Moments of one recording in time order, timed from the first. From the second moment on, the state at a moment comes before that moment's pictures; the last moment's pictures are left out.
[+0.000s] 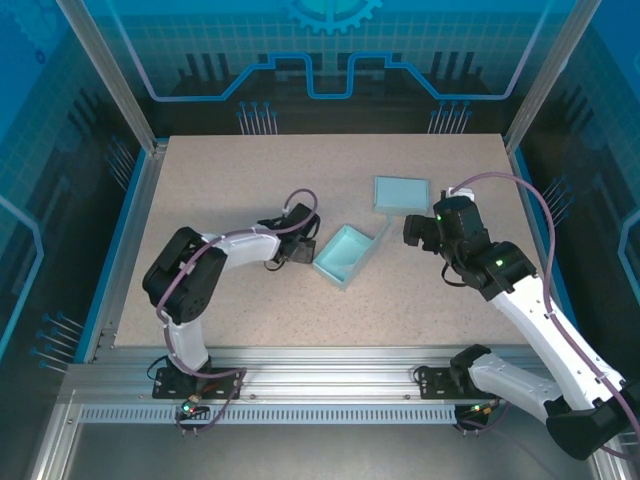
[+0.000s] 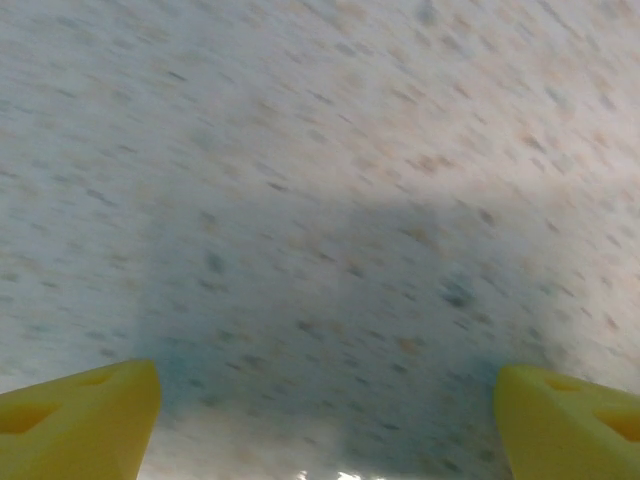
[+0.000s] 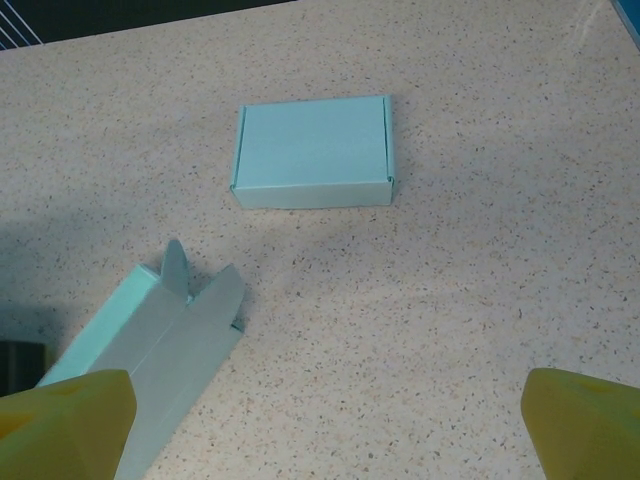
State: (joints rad) left arm -0.59 1.86 1.09 -0.41 -0.33 -0.43; right arm 0.48 0.96 1.06 -0.85 0.39 0.49
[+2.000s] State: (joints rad) left arm -0.79 2.10 1.45 -0.30 -0.06 0.01; right arm 0.48 0.82 1.06 -0.91 0.42 0.62
